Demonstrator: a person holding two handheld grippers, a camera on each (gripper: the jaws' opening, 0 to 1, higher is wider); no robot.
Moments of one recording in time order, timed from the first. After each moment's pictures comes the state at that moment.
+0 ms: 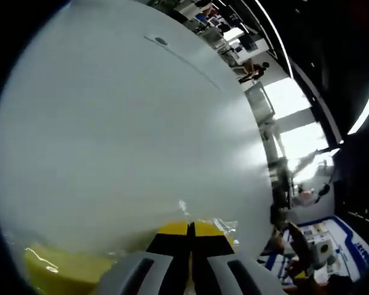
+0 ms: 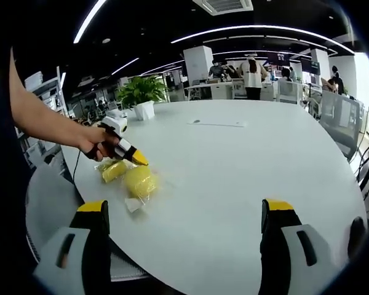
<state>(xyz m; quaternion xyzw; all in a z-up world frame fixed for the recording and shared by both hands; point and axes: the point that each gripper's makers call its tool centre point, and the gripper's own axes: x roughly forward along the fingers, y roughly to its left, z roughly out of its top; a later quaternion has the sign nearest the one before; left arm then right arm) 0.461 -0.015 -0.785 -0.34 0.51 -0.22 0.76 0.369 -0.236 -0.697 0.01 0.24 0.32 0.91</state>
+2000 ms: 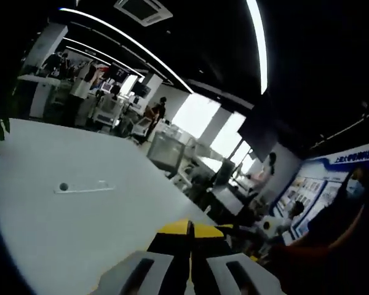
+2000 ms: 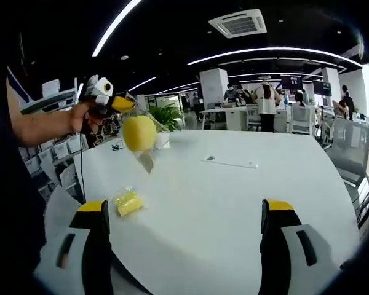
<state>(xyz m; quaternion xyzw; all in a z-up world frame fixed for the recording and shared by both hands) 0.459 -0.026 -0.467 -0.20 0.22 -0.45 0.84 0.394 -0.211 -0.579 0.03 0.15 0.40 0.90</state>
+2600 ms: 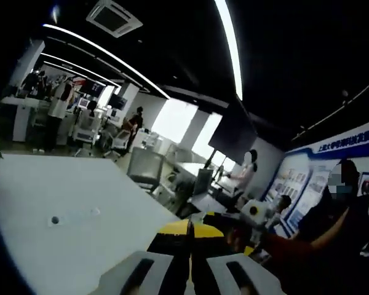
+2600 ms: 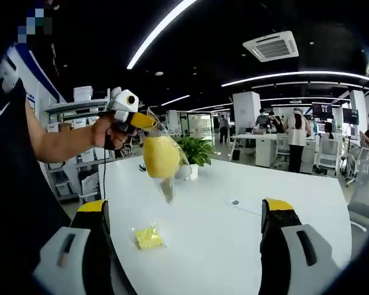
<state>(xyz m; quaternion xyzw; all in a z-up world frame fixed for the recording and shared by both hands) 0.434 -0.041 -0.377 -0.17 0.18 -0.51 0.82 0.405 -0.162 -0.458 0.00 0.07 0.49 0.87</state>
